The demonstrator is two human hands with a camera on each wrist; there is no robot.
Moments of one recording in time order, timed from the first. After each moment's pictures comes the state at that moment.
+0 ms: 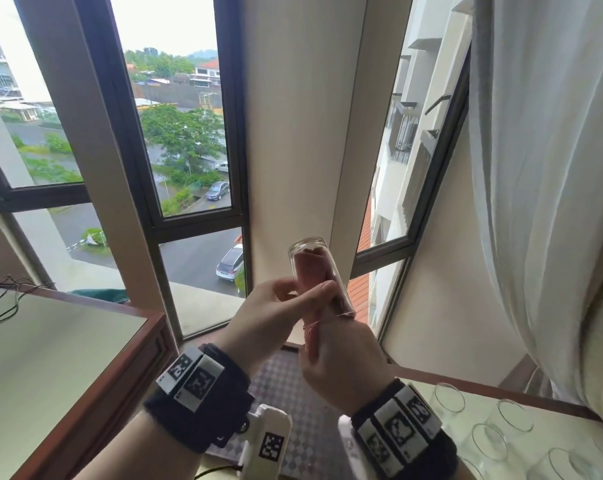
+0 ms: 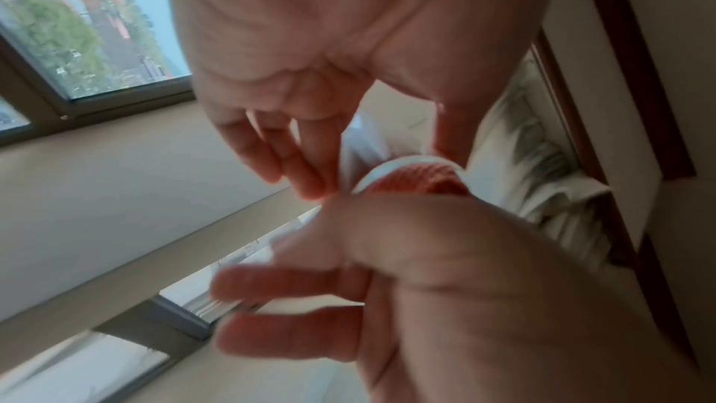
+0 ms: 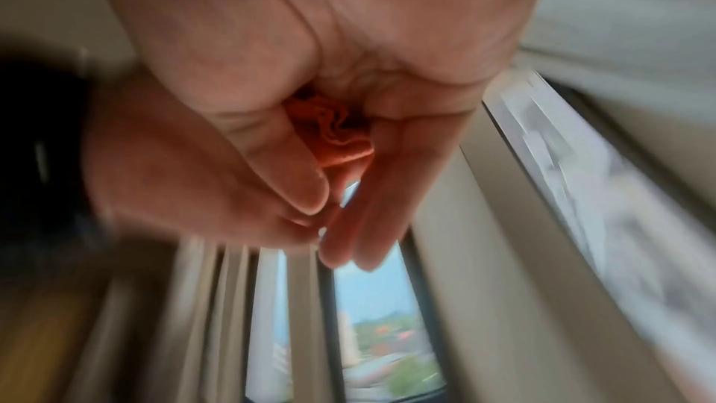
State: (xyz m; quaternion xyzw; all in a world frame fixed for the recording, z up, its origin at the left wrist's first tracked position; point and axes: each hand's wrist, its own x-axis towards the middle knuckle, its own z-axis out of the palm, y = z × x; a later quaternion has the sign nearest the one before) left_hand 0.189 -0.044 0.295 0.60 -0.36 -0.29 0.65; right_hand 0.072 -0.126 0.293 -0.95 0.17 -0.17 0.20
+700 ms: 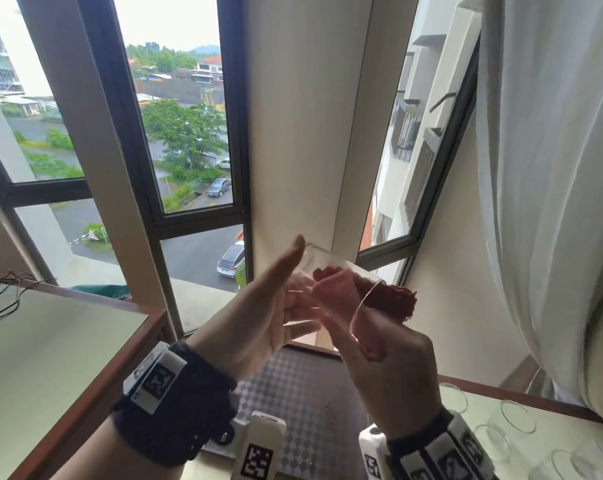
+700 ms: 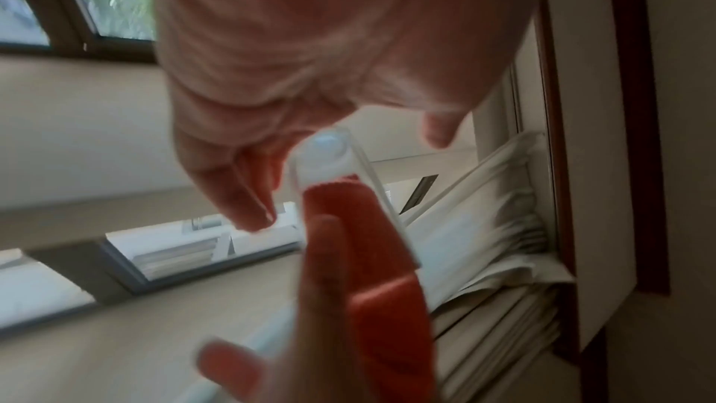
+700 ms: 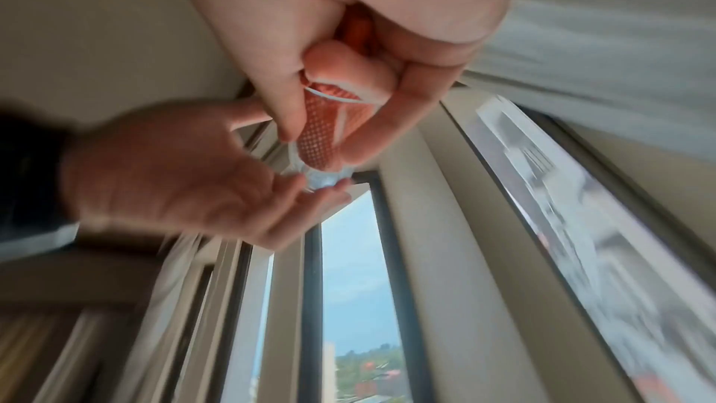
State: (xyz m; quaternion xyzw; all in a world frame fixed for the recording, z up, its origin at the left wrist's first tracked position) left_hand 0.187 -0.028 0.321 0.55 -0.29 -0.43 0.66; right_hand 0.043 -0.141 0.281 -0.83 0.09 -0.49 0.23
